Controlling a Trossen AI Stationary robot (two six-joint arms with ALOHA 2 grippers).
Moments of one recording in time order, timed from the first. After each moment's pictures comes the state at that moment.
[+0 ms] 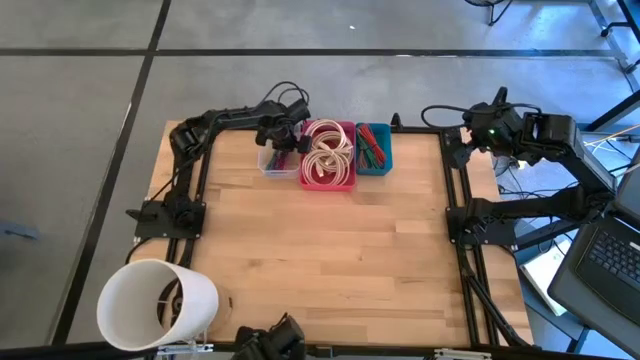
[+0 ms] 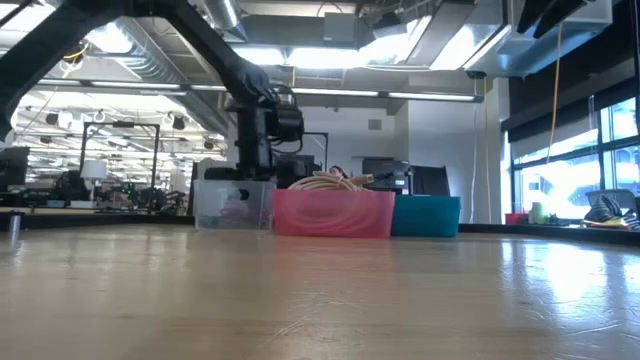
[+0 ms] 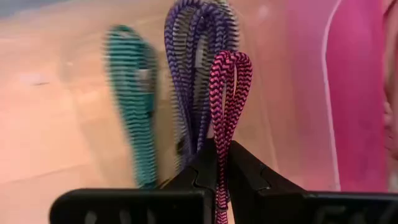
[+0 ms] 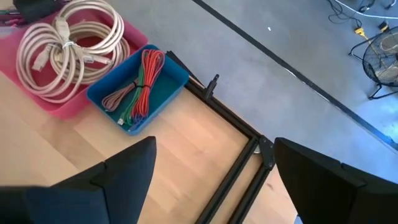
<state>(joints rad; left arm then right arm) 0.69 2.03 1.48 -0.85 -0.03 -0.67 -0.34 0.98 1.54 -1.51 0.53 0.31</state>
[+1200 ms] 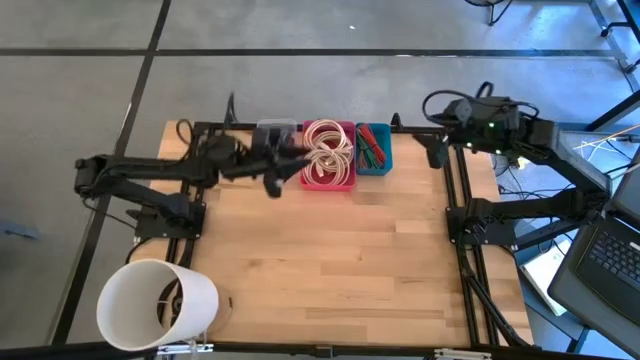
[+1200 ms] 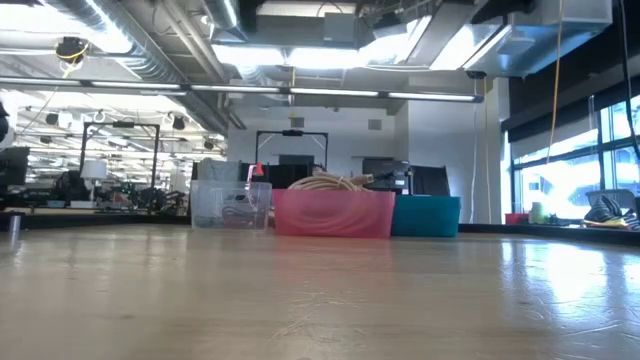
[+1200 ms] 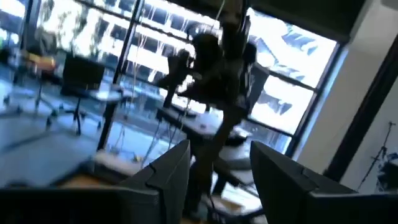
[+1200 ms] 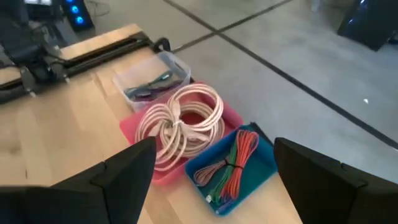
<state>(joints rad) 0.16 1.16 0.86 0.52 0.02 -0.36 -0.34 0.96 1.43 -1.02 0.26 0.19</state>
